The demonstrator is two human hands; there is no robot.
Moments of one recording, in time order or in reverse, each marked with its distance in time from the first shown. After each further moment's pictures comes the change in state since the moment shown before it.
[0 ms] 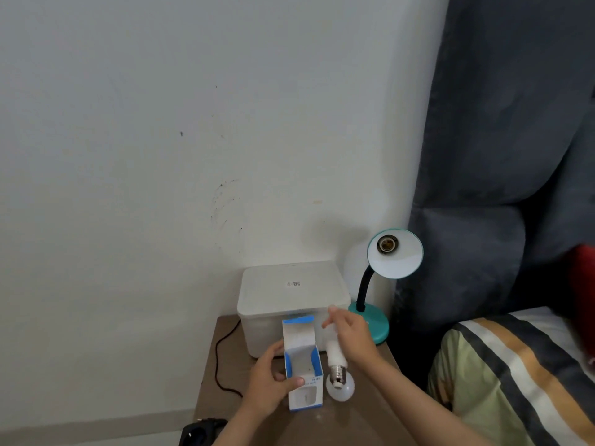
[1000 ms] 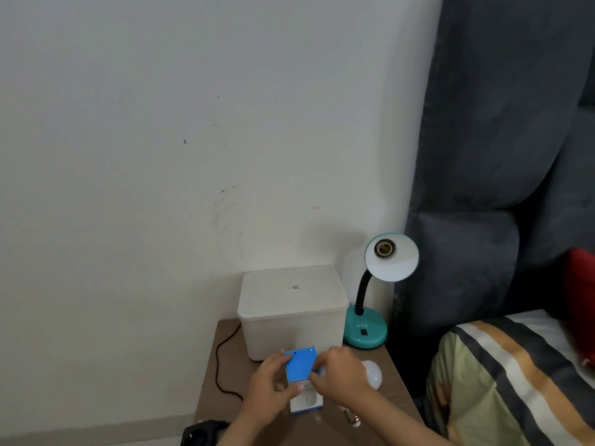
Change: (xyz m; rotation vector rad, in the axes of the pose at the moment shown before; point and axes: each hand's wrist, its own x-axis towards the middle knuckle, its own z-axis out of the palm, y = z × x) left_hand -0.013 -0.004 0.001 0.133 0.009 0.113; right_hand -0.028 0.030 0.020 -0.897 -0.211 -0.114
